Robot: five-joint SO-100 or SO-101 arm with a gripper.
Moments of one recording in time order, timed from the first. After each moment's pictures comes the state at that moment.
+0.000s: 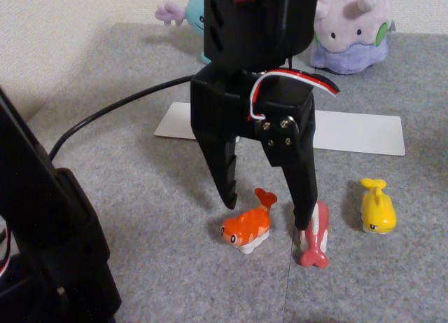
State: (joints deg) arm 47.2 99.0 117.4 76.9 54.2
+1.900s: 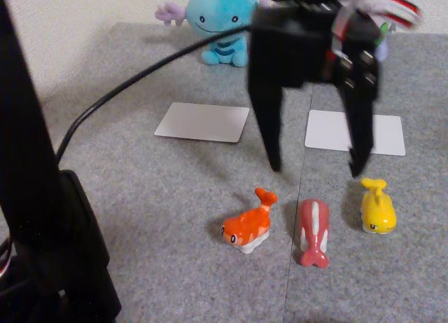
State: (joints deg) arm 53.9 80.4 85.2 91.7 26.6
